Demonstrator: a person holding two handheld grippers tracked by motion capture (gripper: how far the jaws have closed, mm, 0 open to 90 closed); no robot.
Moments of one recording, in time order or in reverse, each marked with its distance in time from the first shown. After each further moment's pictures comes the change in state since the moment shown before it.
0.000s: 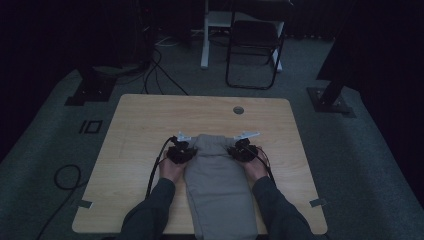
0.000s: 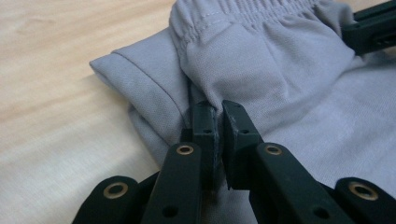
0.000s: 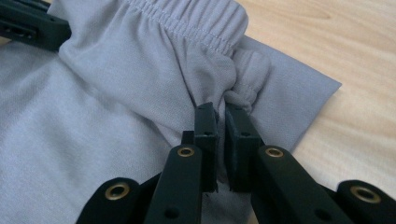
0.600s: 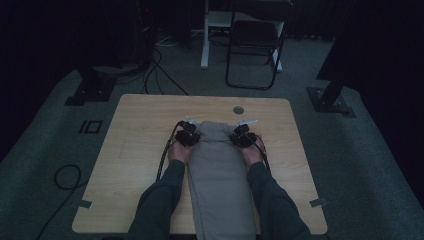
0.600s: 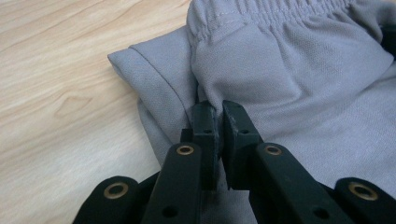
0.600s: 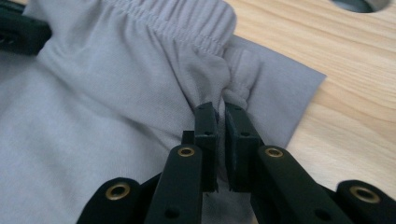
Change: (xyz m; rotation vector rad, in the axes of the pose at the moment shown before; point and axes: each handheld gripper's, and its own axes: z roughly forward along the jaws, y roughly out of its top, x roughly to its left) left arm 0.007 0.053 0.042 0.054 0.130 -0.007; right arm -0.033 0.032 0.025 -0.001 -0.133 0.082
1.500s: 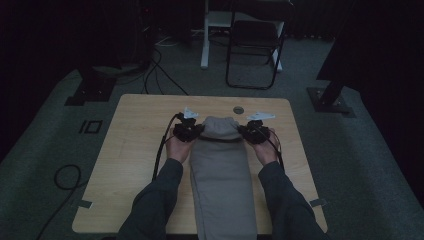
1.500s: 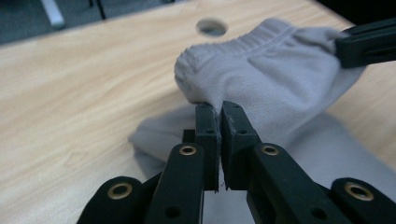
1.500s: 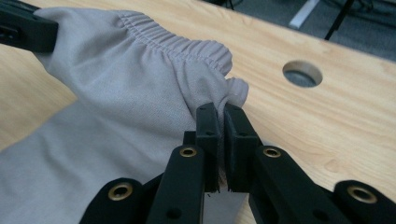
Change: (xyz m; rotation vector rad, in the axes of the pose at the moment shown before) left arm -0.018 0.022 -0.086 -0.195 -0.126 0.051; right arm -0.003 0.017 -0.082 -0.166 0.047 -0.074
